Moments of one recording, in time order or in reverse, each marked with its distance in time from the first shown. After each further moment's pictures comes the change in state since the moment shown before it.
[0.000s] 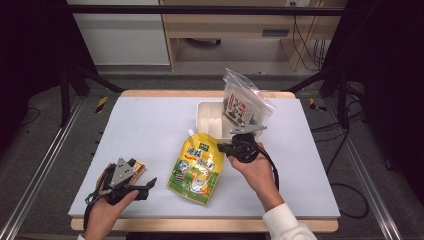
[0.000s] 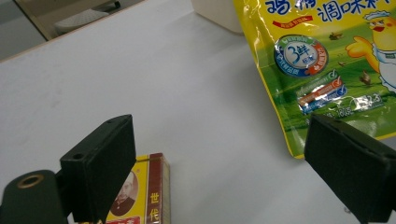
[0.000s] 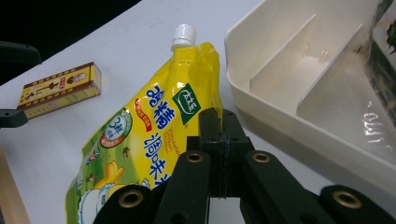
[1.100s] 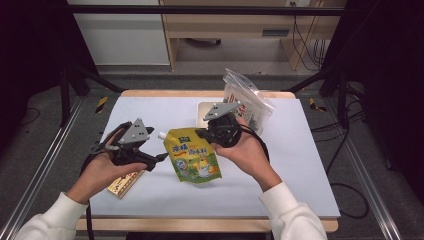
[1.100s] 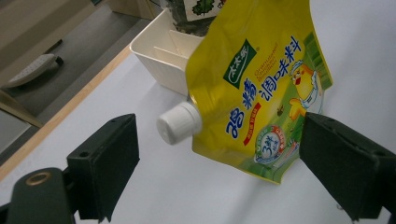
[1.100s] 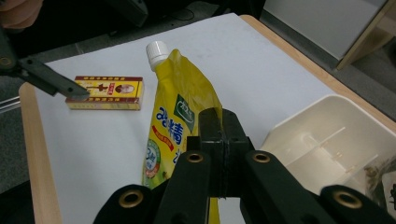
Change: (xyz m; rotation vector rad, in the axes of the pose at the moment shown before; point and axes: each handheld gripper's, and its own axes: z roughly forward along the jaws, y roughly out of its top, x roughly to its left) left arm 0.019 0.130 -0.005 0.037 -0.204 0.275; right arm 0.053 0.080 -0.015 0.018 0.088 -0.347
